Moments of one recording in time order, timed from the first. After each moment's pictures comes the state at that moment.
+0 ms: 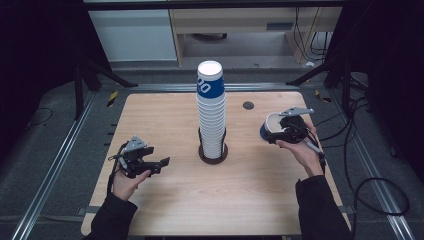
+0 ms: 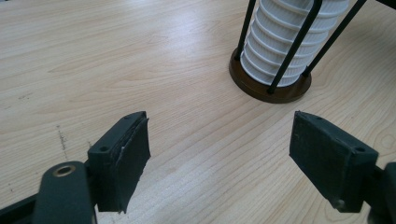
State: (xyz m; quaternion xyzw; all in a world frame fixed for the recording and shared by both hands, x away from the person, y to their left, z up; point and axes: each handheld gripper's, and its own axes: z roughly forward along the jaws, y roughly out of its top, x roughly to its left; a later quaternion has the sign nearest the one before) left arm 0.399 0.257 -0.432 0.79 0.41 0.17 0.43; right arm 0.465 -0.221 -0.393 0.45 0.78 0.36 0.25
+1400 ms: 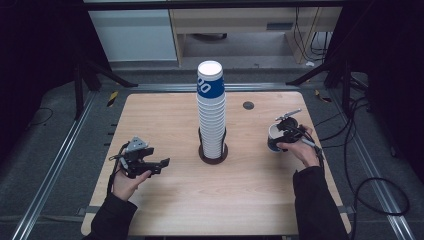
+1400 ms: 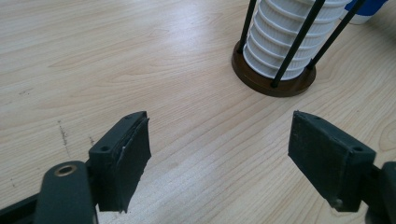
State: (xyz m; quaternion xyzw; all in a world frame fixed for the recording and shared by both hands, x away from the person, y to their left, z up) left arm 0.399 0.256 -0.434 0.79 0.41 0.17 0.42; right arm 0.503 -0.233 -0.444 0.48 0.82 0.23 0.20
